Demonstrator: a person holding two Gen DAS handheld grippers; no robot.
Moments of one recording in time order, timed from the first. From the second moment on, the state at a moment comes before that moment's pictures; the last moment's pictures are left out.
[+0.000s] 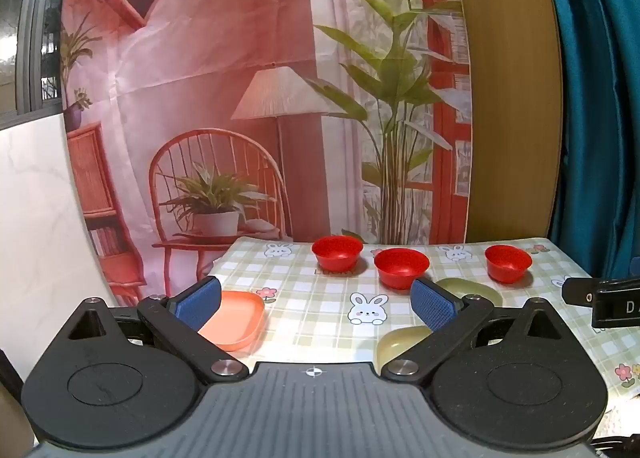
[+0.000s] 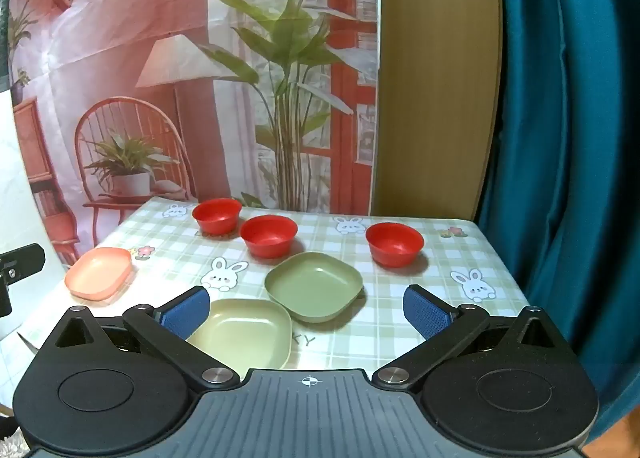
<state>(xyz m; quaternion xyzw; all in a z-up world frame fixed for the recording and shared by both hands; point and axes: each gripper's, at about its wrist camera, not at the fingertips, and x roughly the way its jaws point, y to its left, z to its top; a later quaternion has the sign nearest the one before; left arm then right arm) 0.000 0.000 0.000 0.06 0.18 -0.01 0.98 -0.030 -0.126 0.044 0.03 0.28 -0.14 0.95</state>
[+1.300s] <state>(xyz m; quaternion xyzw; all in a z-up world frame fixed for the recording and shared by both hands) 0.003 0.002 -0.003 0.05 0.19 -0.01 0.98 -0.030 -0.130 0.046 0.04 0.29 -0.14 0.95</state>
